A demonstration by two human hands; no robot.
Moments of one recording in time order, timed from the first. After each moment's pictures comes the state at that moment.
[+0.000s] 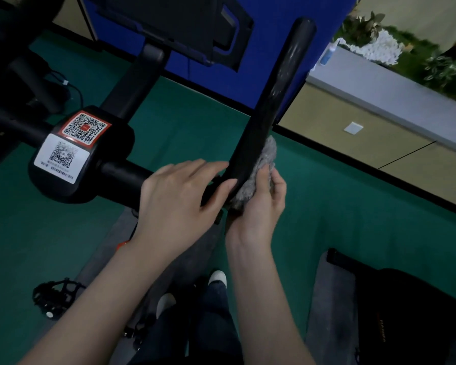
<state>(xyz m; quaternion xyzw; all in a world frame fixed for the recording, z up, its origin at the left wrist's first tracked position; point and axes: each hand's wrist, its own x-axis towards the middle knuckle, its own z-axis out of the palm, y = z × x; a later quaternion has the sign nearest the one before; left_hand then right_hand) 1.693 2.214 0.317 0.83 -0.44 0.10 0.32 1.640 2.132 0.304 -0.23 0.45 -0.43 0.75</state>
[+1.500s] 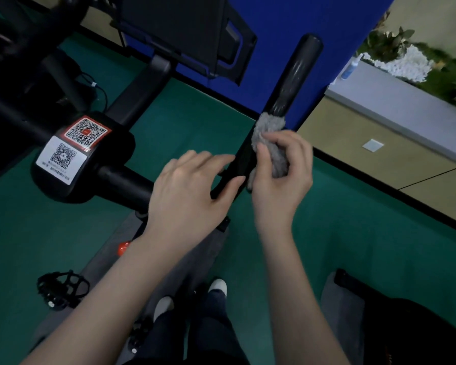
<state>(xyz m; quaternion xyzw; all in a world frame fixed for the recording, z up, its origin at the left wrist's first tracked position) 1.689 2.181 0.329 0.87 -0.37 0.06 0.33 1.642 2.068 0.319 -0.73 0.28 -0.48 0.39</state>
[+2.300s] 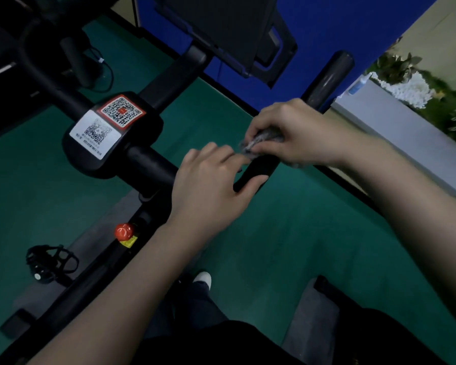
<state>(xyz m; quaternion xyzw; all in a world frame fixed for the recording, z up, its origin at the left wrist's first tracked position) 1.687 2.185 0.331 0.88 -0.34 0.07 0.33 1.693 2.018 0.411 -0.98 -0.11 0.11 0.12</state>
